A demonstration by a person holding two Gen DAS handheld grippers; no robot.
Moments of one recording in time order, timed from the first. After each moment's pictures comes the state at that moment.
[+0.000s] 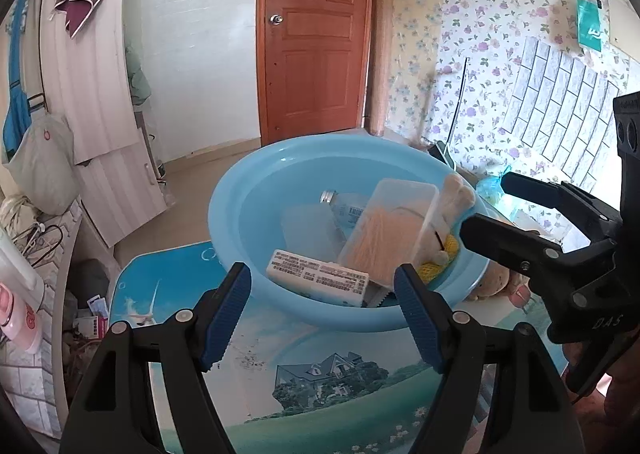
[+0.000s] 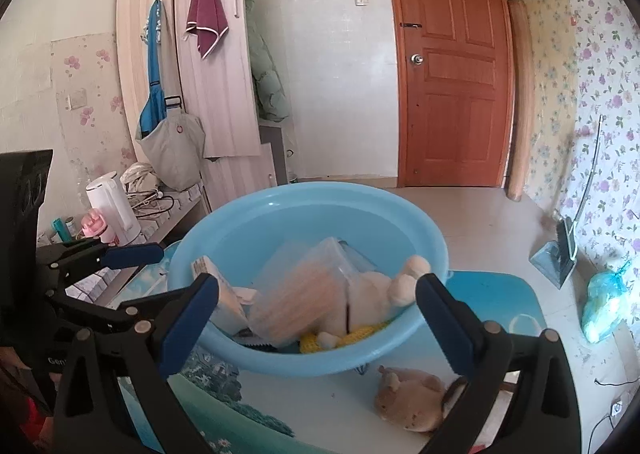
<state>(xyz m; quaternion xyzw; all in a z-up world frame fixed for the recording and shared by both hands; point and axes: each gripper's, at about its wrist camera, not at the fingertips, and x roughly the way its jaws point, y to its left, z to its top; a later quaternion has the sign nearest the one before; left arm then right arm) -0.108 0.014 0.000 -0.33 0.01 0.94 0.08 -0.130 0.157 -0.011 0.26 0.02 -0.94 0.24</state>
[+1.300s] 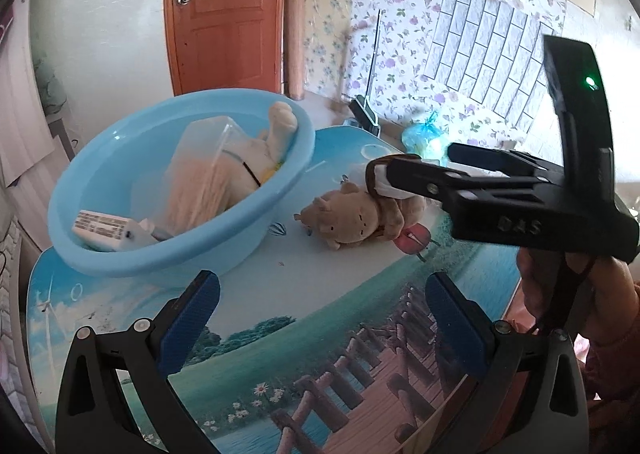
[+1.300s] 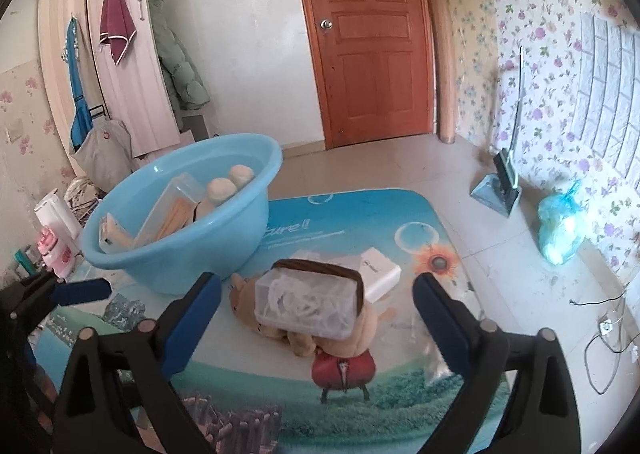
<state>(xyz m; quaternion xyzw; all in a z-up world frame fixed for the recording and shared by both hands) -0.077 0.121 -0.035 -0.38 0.05 0.90 0.21 -0.122 0.264 -0.053 0.32 -0.04 -0.94 0.13</state>
